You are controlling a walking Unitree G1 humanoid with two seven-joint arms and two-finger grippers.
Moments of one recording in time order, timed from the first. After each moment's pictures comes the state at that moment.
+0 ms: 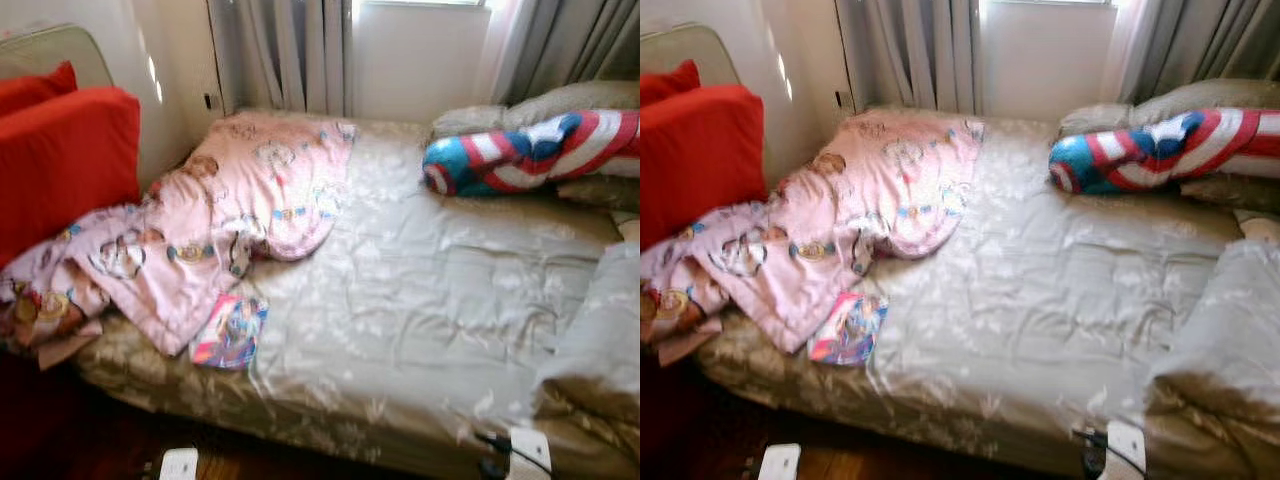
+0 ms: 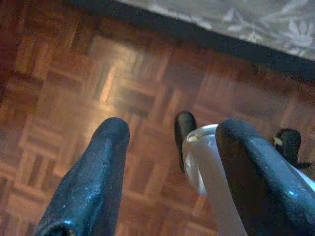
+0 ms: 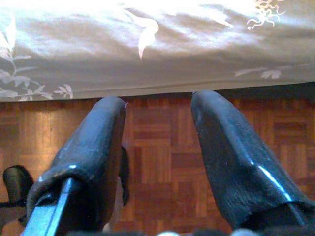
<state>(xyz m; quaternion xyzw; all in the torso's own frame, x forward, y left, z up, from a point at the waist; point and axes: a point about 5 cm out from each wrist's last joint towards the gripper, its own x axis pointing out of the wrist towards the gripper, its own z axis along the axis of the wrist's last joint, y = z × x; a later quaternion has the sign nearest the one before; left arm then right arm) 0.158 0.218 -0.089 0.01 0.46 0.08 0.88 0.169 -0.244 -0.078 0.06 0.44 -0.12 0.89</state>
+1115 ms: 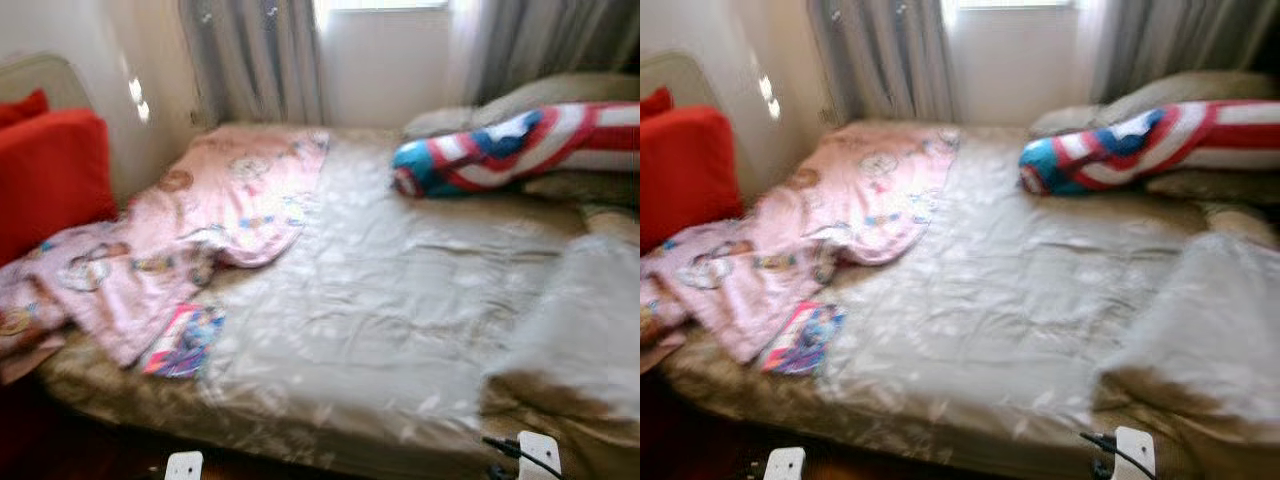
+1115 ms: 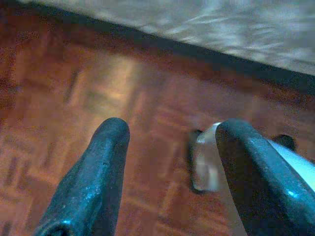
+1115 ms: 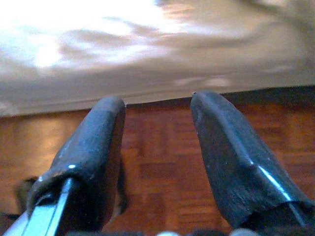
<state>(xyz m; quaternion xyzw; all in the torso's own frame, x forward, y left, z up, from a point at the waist) 0.159 0.213 -0.090 0.01 0.46 0.08 0.88 0.168 -0.253 -0.076 0.06 0.44 -0.13 0.89</state>
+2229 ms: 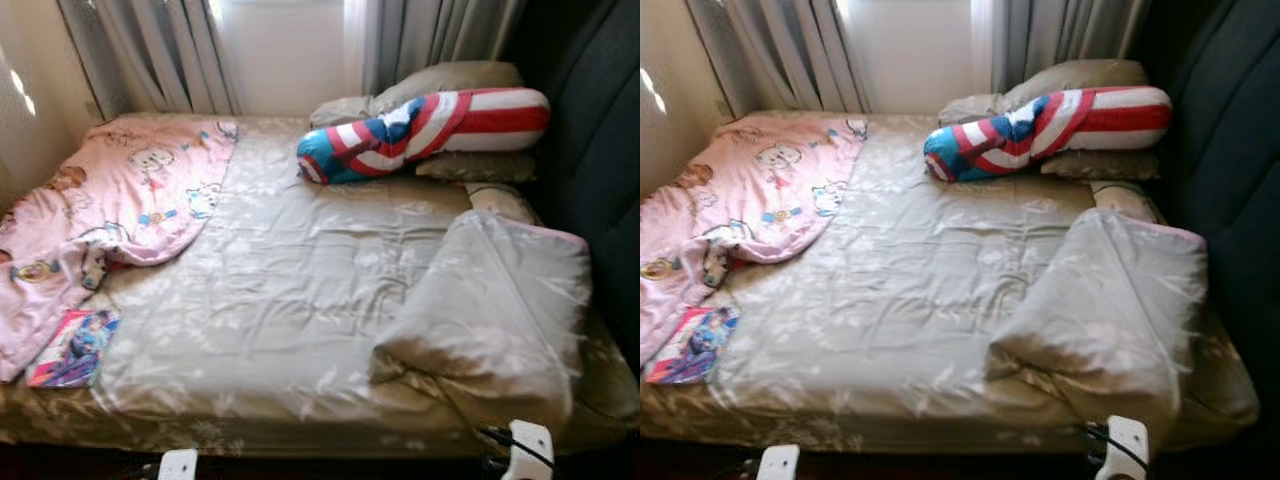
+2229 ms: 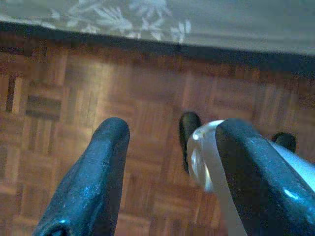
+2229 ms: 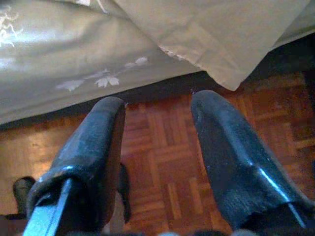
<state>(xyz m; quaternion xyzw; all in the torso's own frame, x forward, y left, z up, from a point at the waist) 0.152 0.221 -0.091 0.01 0.47 0.09 0.88 0.178 -0.242 -0.075 0.07 0.43 -0.12 0.89</state>
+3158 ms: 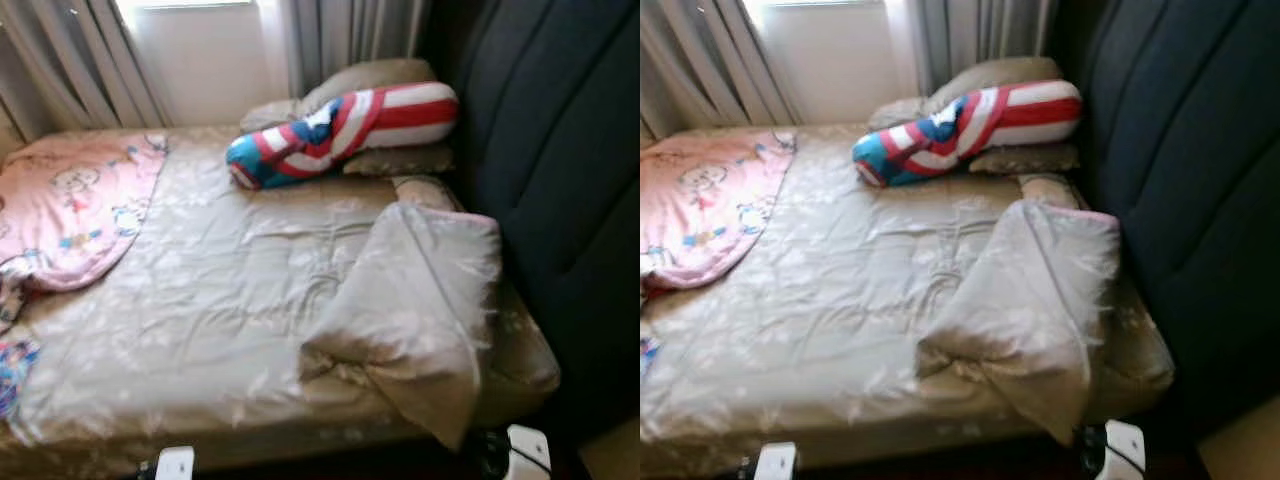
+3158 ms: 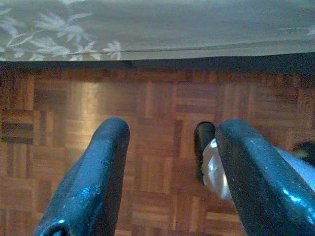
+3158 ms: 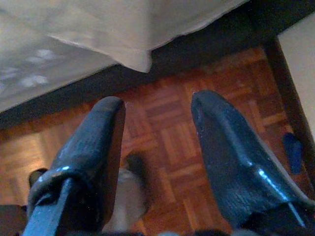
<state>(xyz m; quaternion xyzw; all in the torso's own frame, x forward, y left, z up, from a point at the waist) 0.163 0.224 -0.086 0.02 0.46 0.09 0.88 0.171 -0.243 -0.078 0.07 0.43 -0.12 0.89</state>
